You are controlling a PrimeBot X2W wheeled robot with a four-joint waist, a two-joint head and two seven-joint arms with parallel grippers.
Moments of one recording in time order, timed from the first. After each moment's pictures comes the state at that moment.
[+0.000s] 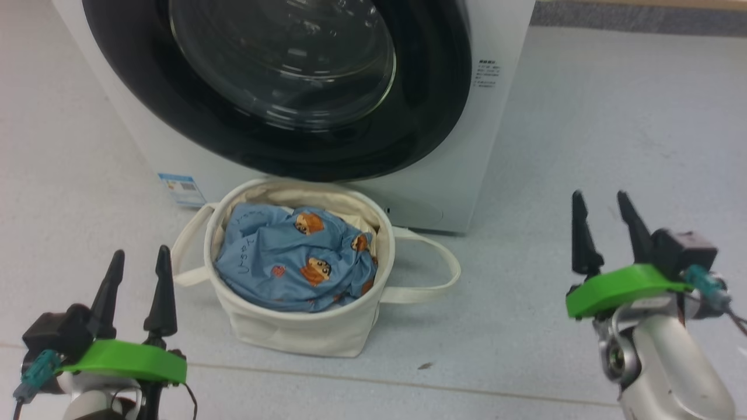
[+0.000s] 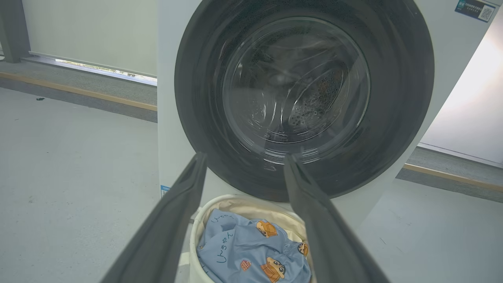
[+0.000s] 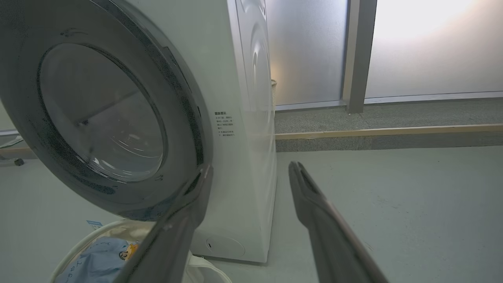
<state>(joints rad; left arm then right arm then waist) -0.22 0.13 0.12 0.37 -0.28 -0.12 -0.25 -0.33 -0.15 0.13 0.40 0.30 0.13 -0.25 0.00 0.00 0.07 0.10</state>
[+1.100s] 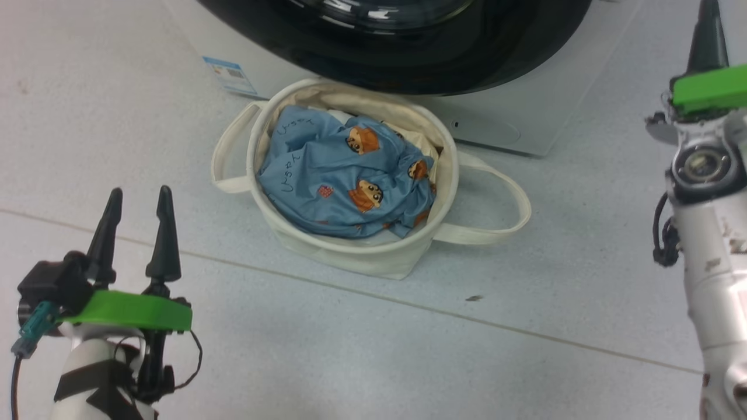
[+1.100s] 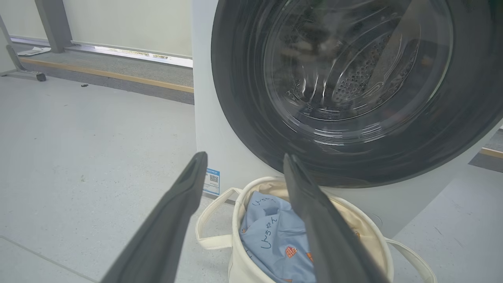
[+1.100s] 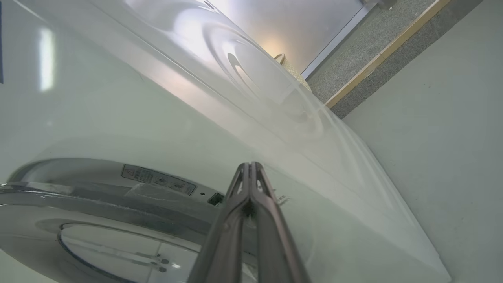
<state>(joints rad) -0.34 0.09 0.12 0.34 -0.22 -0.12 -0.25 -0.84 -0.21 0.05 0.57 1.05 0.13 -0.16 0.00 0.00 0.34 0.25</state>
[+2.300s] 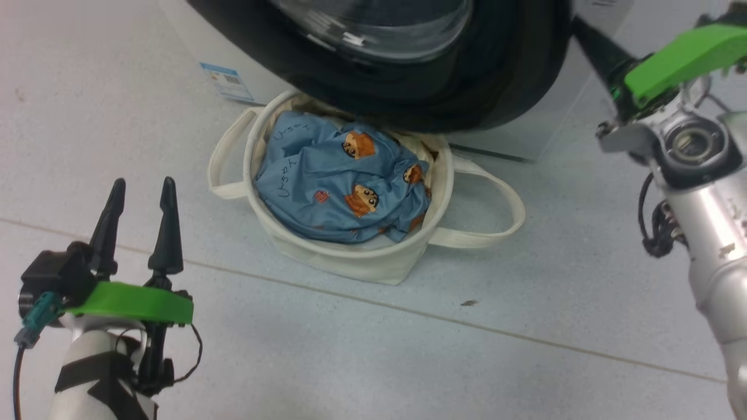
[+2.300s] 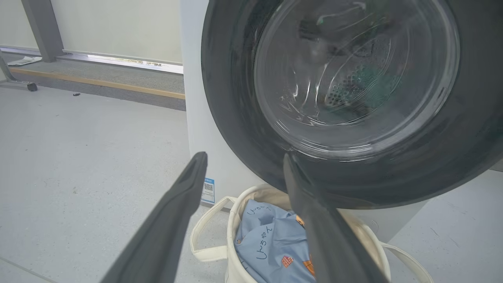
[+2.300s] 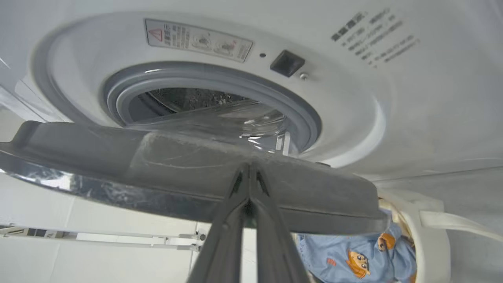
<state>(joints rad) -0.38 0.10 0.11 0.35 -0.21 -0.12 -0.25 -0.94 -0.31 0.36 0.55 1.48 0.13 0.27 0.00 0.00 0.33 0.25</state>
